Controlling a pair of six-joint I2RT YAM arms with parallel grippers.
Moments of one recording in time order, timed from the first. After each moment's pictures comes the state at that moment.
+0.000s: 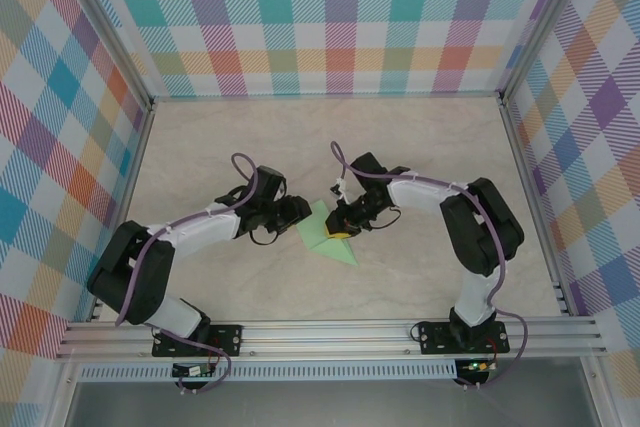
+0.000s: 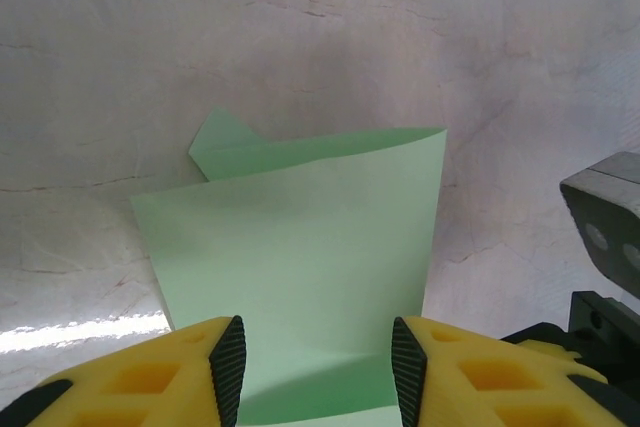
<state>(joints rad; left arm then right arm) -0.55 1.51 0.80 -0.20 0.28 -0.97 0.58 1.85 1.11 -0.55 -0.84 0.42</state>
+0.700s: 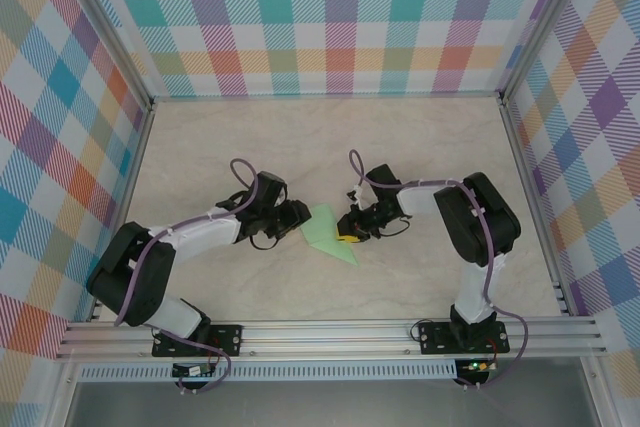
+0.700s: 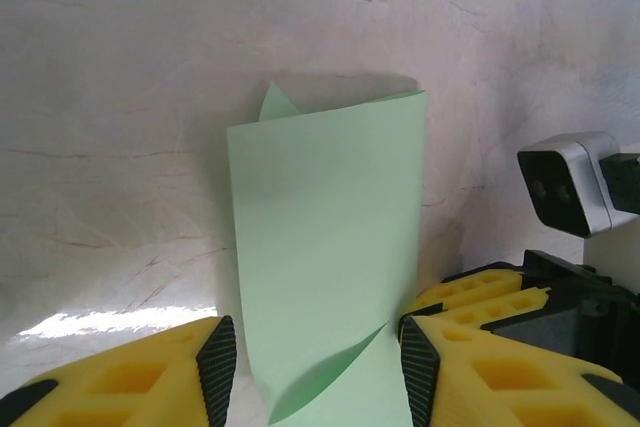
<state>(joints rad) -0.57 1.48 0.73 -0.16 0.24 -1.04 0.50 1.90 0.92 -0.26 -0.85 0.56</state>
